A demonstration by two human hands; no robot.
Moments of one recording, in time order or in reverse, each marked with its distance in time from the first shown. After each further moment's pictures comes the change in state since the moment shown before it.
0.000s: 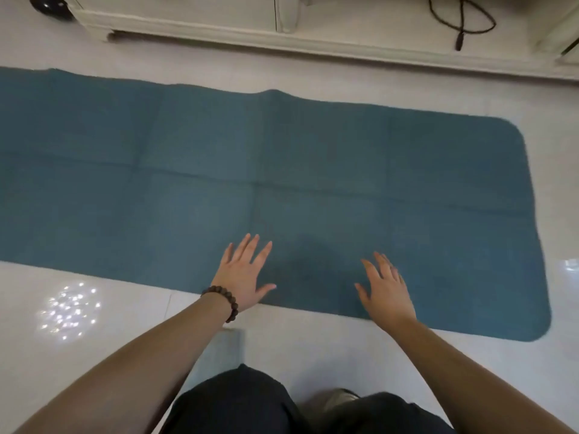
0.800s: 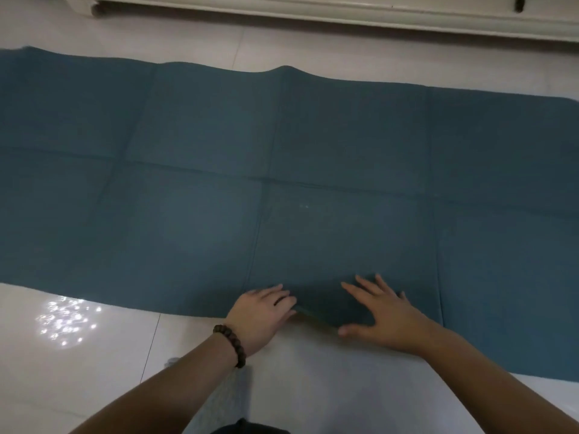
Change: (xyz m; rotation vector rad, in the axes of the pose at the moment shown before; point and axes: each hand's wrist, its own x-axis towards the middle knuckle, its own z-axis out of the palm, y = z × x) left_hand 0.037 -0.009 0.103 -0.147 0.506 0.397; right_hand 0.061 -0.026 0.041 -0.033 -0.488 -0.184
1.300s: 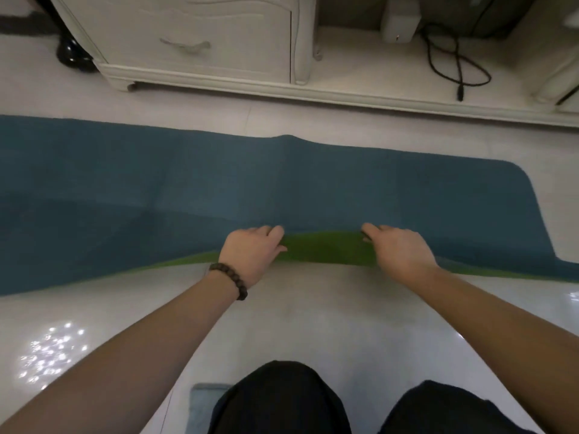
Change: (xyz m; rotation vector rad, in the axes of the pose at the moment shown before) left_hand 0.106 -0.042 -0.194 0.250 0.050 -0.162; right_hand -0.053 -0.057 -0.177 -0.411 0.609 0.057
